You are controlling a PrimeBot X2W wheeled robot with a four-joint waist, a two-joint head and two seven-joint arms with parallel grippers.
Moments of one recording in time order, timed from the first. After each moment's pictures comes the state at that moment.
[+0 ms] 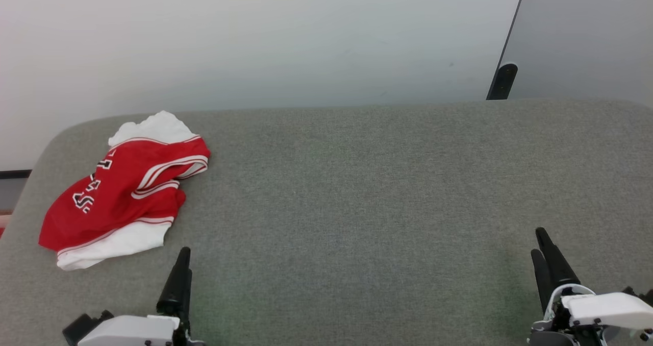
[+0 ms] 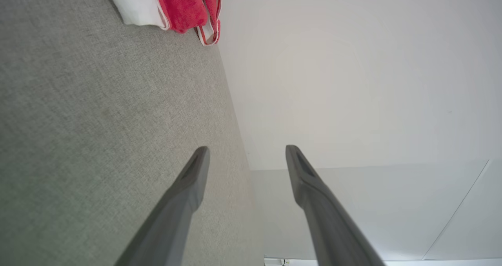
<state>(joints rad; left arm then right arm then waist) -0.06 0.07 0.09 0.29 -1.47 -0.12 0.04 -0.12 -0.07 -0.04 0.33 1.51 0.13 0.05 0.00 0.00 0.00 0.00</state>
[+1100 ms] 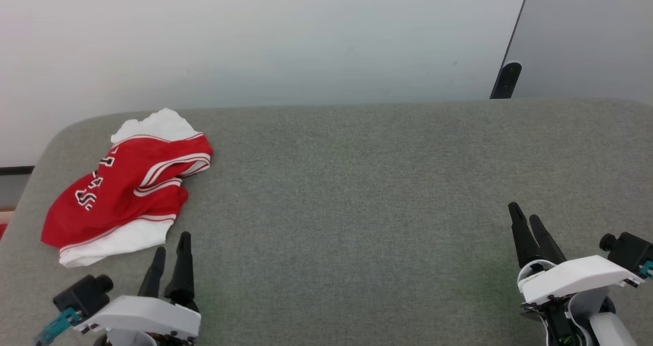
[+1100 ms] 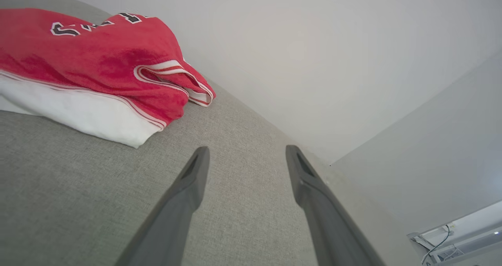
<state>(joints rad) -0.08 0.13 0.03 0.22 -0.81 -0.06 -0.08 -0.24 -0.13 0.08 0.40 0.90 0.13 -0.08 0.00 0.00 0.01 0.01</state>
